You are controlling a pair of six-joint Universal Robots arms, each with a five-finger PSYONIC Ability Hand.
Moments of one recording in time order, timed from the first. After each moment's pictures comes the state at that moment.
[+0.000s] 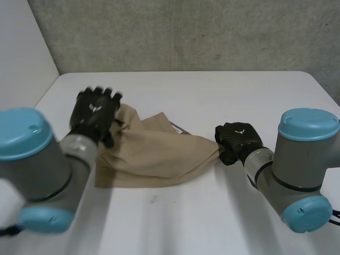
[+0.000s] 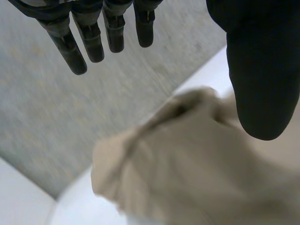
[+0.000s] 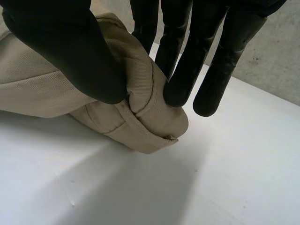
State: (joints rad) left arm 4.22 -1.84 -1.72 3.48 -1.72 3.53; right arm 2.05 -1.08 1.56 -0.14 1.51 3.02; left_hand 0.22 0.23 0.23 0.22 0.06; right_hand 0.97 1.17 1.19 1.19 0.99
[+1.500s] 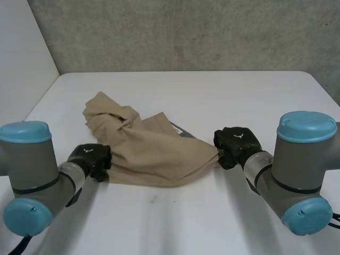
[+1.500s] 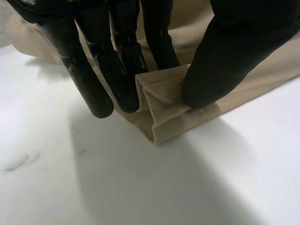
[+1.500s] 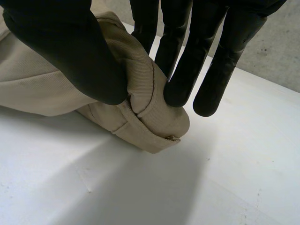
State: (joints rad) left arm 4.42 -2.05 -1.72 3.26 -1.52 3.34; right arm 2.04 -1.07 1.57 -0.13 1.50 3.03; left_hand 1.12 1.19 1.18 1.20 0.95; right_hand 0.97 1.17 1.19 1.19 0.99
